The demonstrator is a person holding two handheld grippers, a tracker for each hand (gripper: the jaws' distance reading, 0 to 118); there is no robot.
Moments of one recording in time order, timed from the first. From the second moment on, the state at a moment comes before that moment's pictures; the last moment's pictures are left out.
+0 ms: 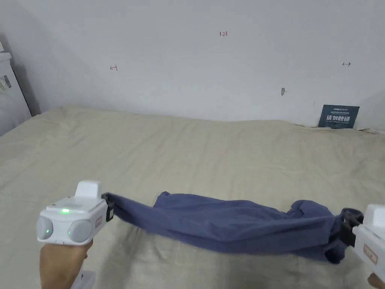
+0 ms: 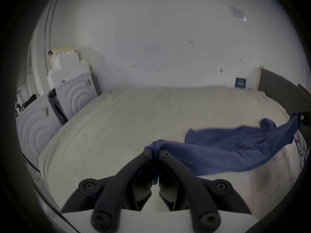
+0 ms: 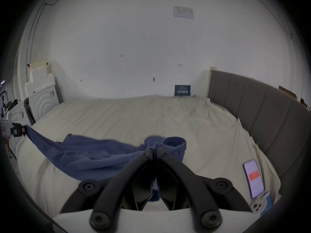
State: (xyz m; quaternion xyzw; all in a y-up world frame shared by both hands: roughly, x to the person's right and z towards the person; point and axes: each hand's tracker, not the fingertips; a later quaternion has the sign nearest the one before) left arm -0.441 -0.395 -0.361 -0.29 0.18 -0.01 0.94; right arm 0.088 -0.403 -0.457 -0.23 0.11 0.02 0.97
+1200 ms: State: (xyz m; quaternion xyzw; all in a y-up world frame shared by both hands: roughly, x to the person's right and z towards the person) left arm -0.404 -0.535 -0.160 -0.45 0.20 0.05 0.87; right arm 0.157 -0.551 -0.271 -0.40 0.07 -0.01 0.91
